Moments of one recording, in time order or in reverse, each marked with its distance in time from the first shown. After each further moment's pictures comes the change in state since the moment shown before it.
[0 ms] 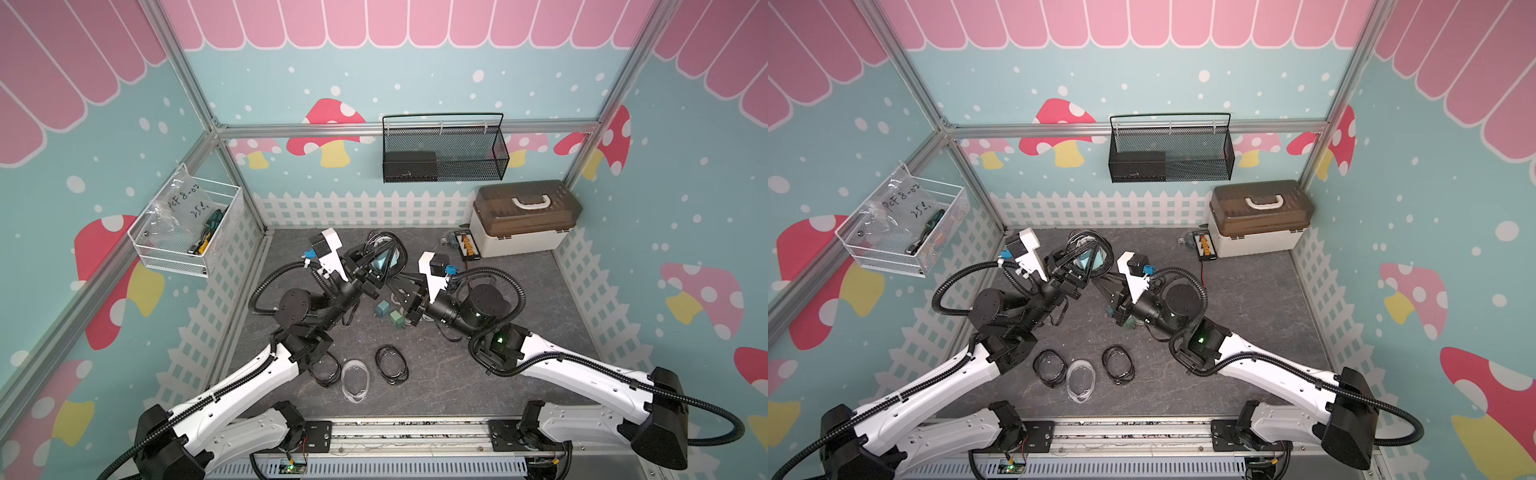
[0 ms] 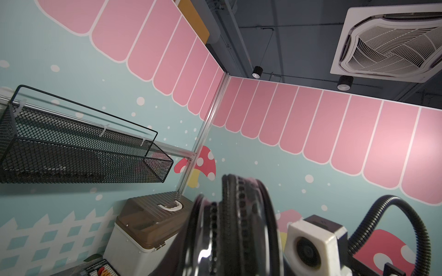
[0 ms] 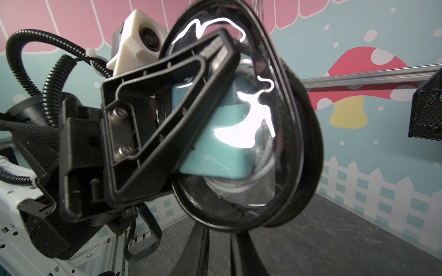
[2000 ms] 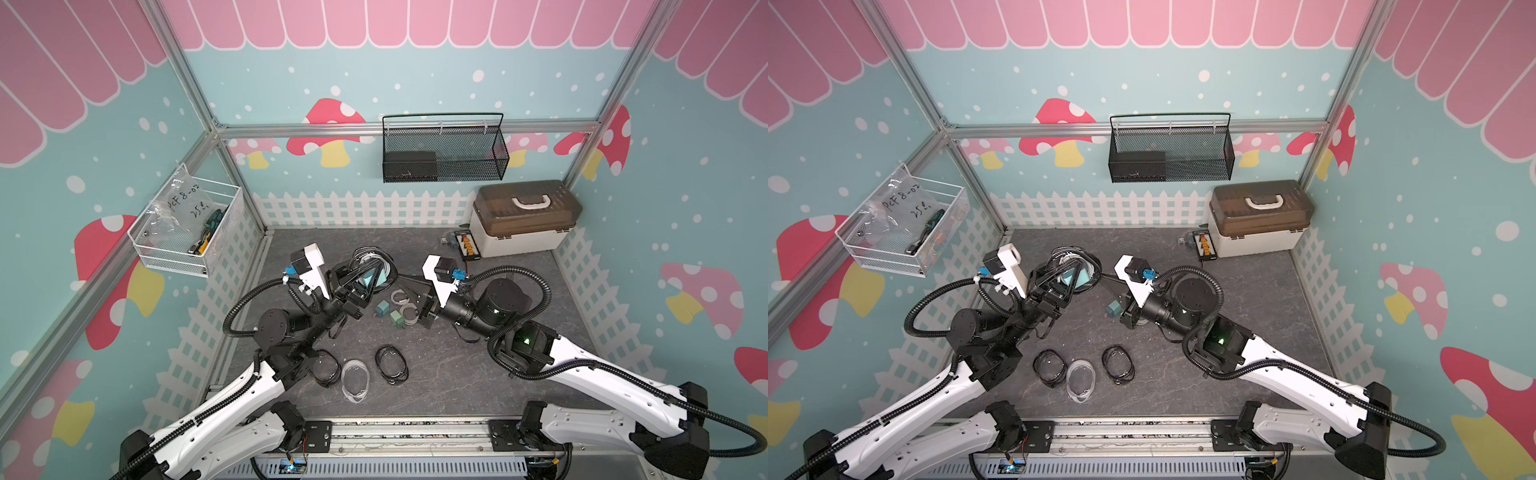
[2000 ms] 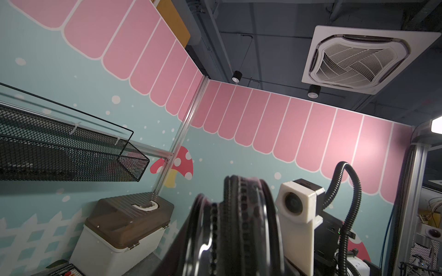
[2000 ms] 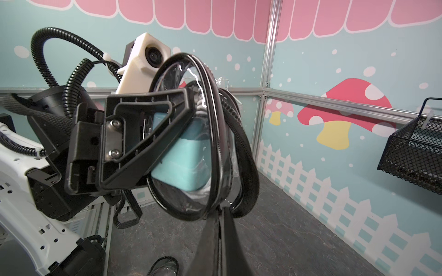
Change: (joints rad) left arm 0.006 -0.146 -0.110 0.031 0.097 -0.089; right arm 0.016 -0.104 0.116 -0.291 -0.008 -0.220
